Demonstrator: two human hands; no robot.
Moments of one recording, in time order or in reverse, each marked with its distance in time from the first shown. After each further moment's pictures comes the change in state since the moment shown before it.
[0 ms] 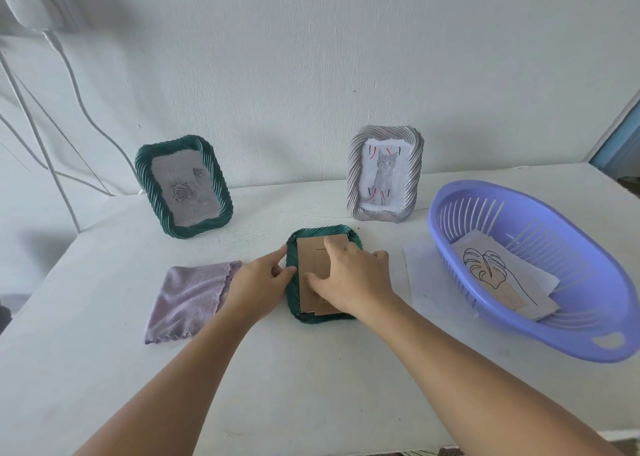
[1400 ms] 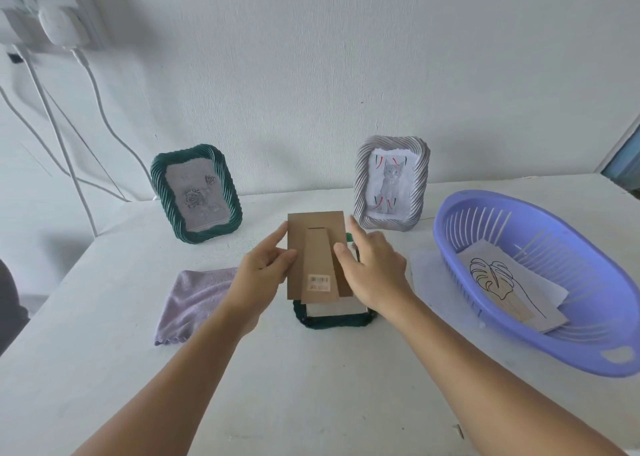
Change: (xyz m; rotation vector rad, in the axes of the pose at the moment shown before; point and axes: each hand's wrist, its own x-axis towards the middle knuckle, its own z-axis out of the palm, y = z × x) left_hand -0.006 0.015 -0.017 -0.773 -0.017 0.033; right_hand -0.001 0.017 -0.031 0.491 0.001 0.116
